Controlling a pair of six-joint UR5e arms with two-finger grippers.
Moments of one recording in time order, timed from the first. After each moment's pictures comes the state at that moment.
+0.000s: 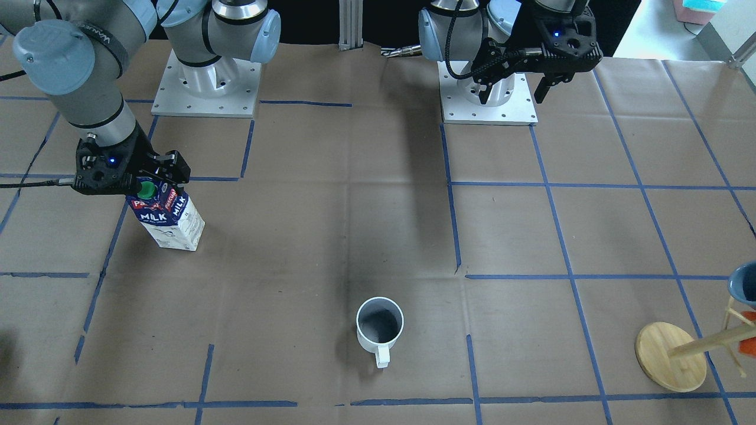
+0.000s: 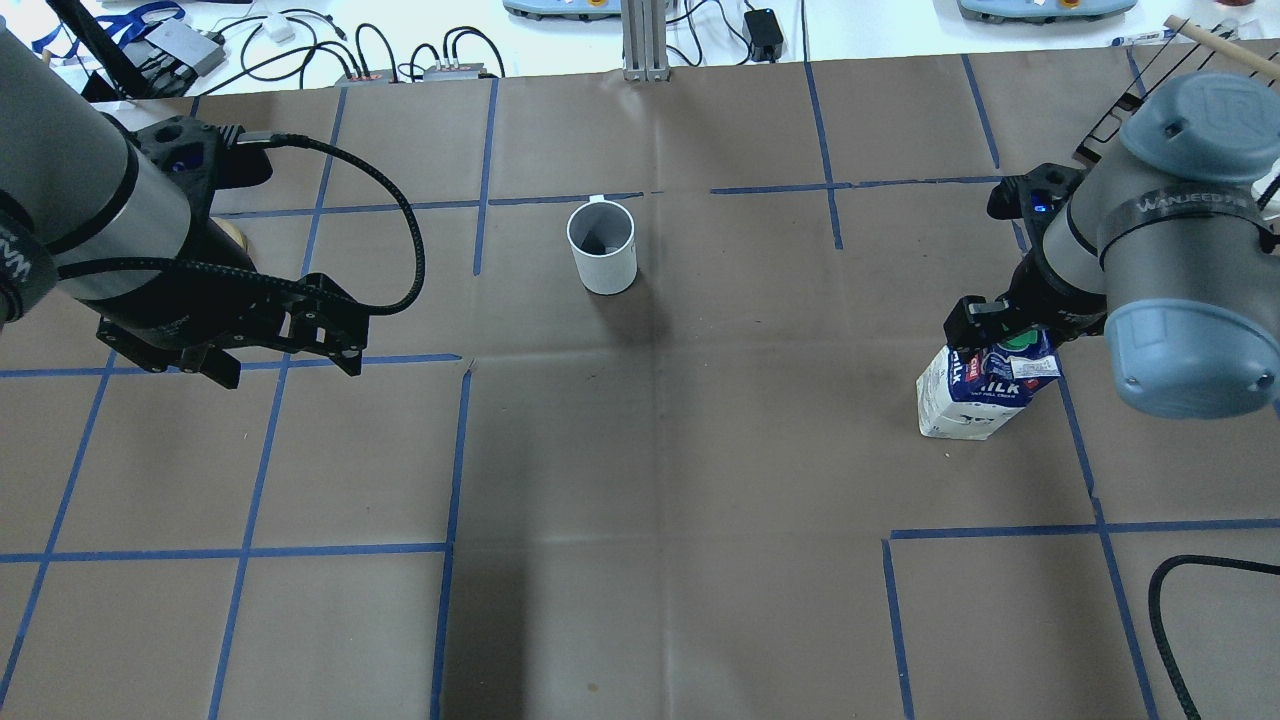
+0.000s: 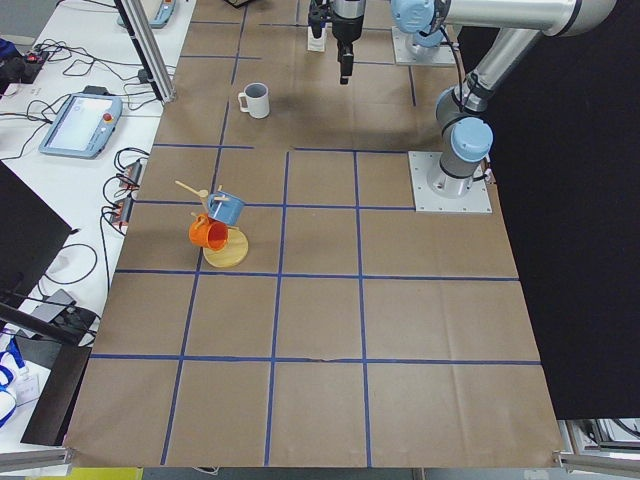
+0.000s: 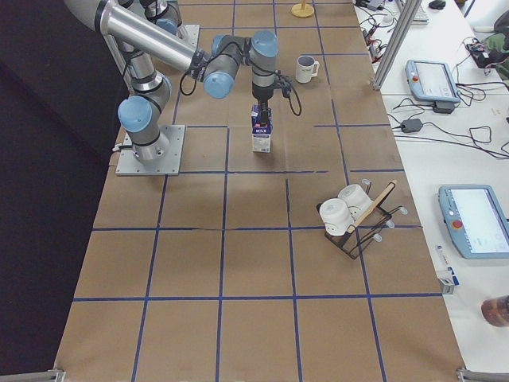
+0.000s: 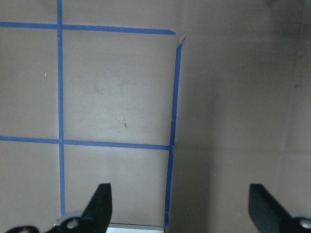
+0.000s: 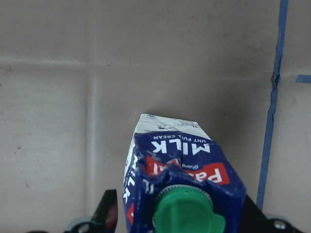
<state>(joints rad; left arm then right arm) -1.52 -1.30 -1.79 -1.61 1.56 -0.01 1.35 -1.61 2.05 -2.05 -1.59 -0.27</state>
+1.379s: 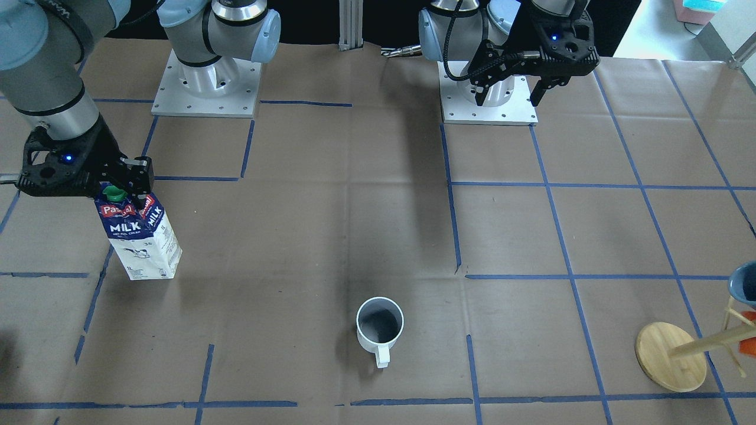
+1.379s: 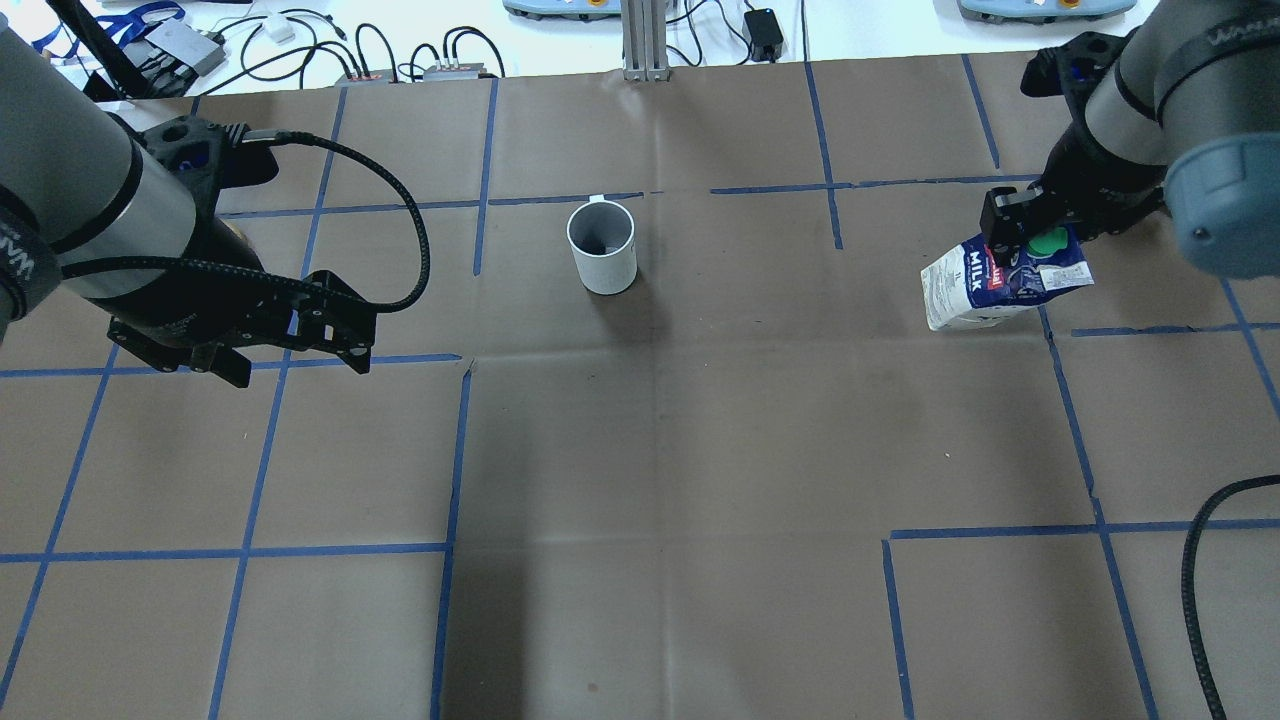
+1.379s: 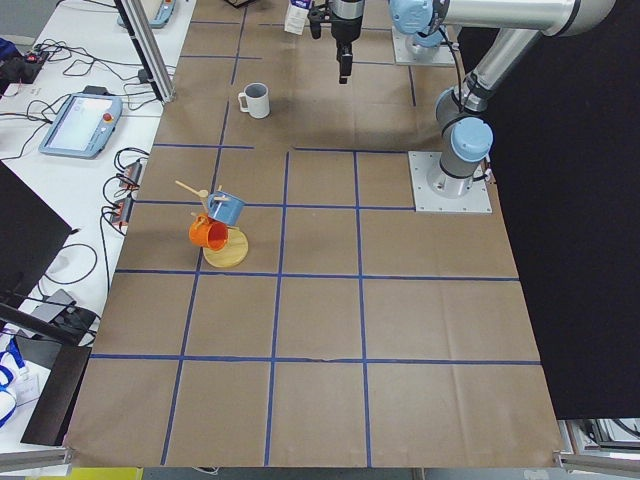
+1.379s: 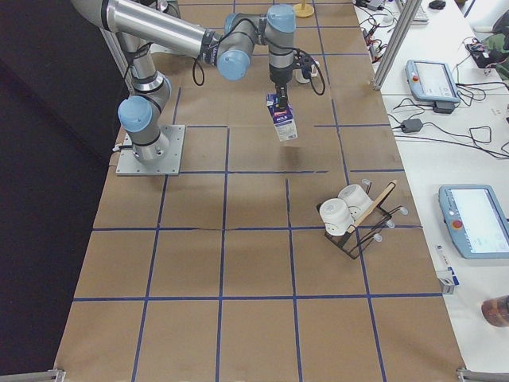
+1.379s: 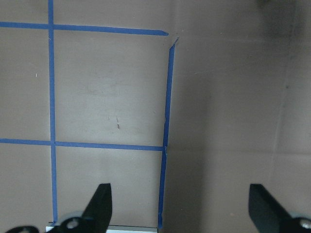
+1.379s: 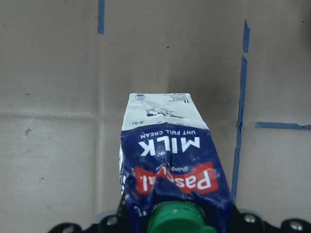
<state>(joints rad) -1.52 -1.30 -1.80 -1.61 1.54 -0.01 1.38 -1.53 1.75 -1.85 -1.58 -0.25</state>
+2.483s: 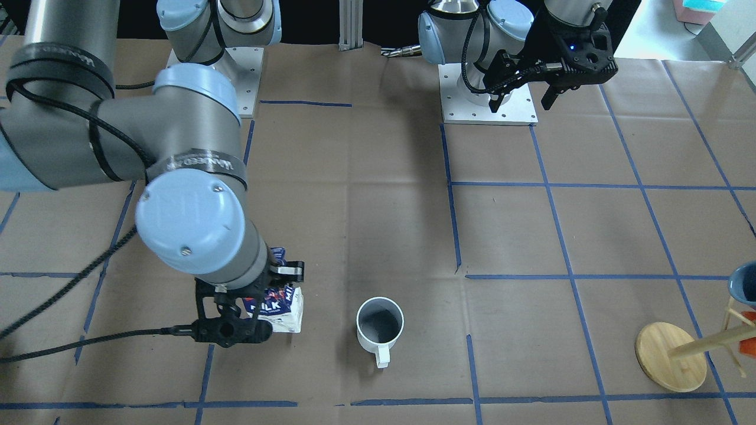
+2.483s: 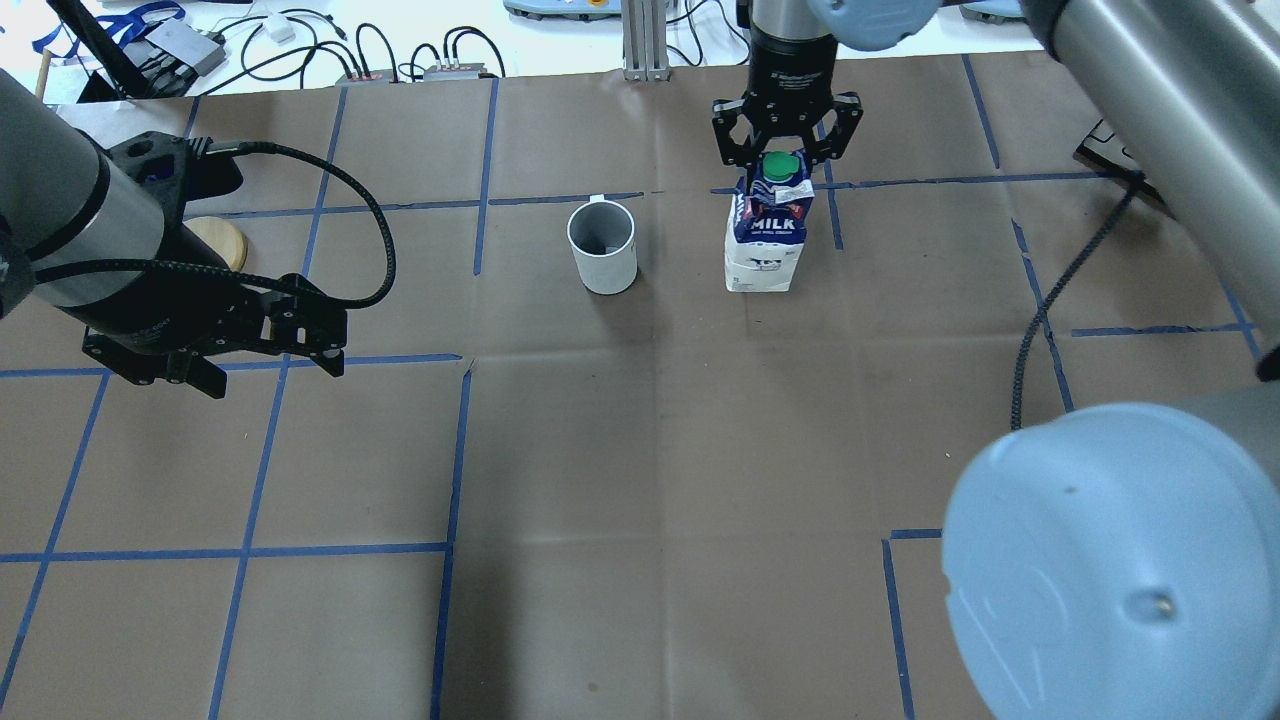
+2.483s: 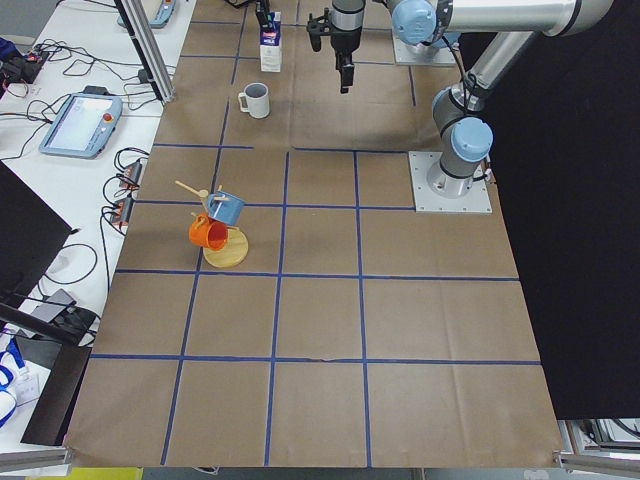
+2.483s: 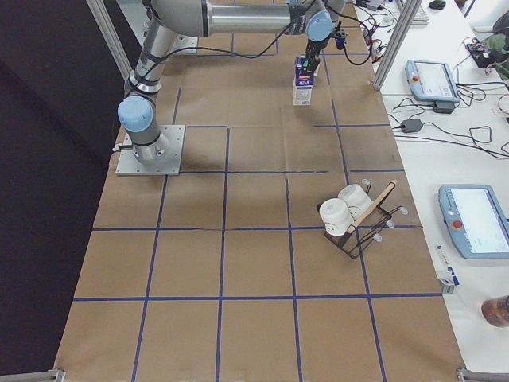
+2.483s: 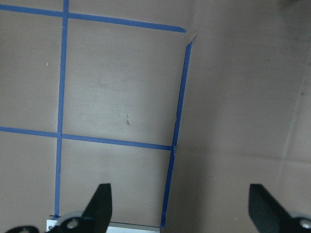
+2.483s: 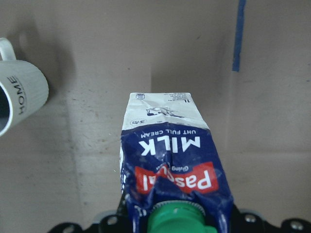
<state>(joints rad) -1.45 -1.29 -1.82 -1.60 1.53 -0.02 1.76 -0.96 1.04 -1.47 -1.55 0.21</state>
